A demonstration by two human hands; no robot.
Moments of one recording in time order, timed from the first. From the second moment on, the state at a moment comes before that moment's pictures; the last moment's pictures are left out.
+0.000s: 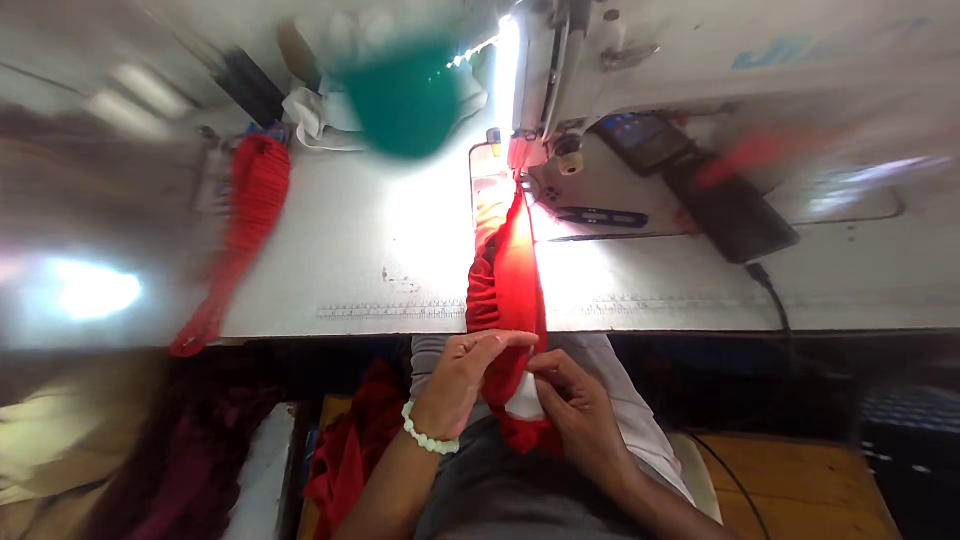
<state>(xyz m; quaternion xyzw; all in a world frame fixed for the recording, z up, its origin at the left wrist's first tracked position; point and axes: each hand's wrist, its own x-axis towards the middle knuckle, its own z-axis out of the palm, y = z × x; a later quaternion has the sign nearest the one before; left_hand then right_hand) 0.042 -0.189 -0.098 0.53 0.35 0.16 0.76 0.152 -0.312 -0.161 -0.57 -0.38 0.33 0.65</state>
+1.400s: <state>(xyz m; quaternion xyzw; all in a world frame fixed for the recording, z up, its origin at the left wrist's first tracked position) 0.049 -0.150 -0.084 0.46 0.39 0.16 0.78 0.232 -0.222 -0.149 -0.53 -0.71 -0.08 0.46</state>
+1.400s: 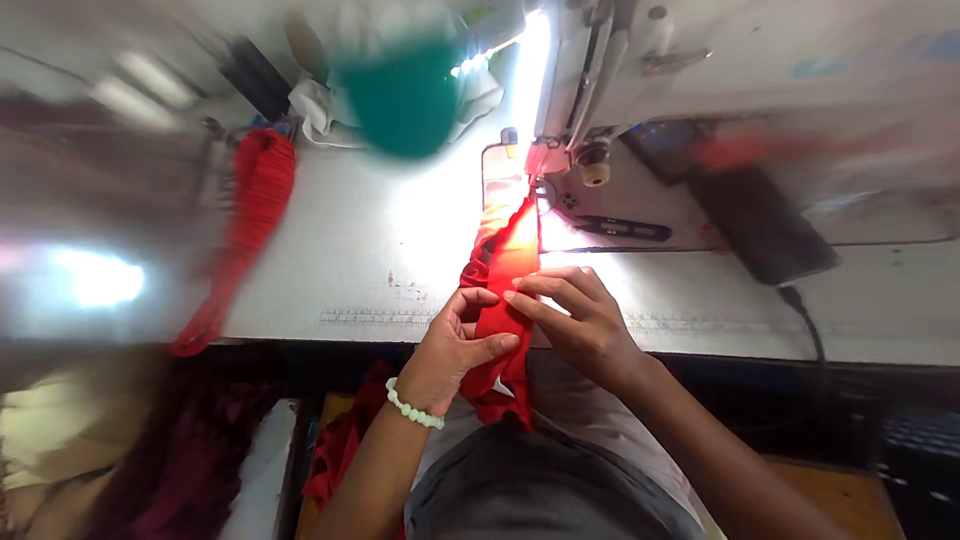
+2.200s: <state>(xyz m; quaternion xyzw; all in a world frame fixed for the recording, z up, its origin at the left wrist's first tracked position) 0.051 -0.161 -0.083 0.44 0.34 0.16 0.81 0.236 -0.228 -0.151 -0.51 -0.70 -0.08 0.49</state>
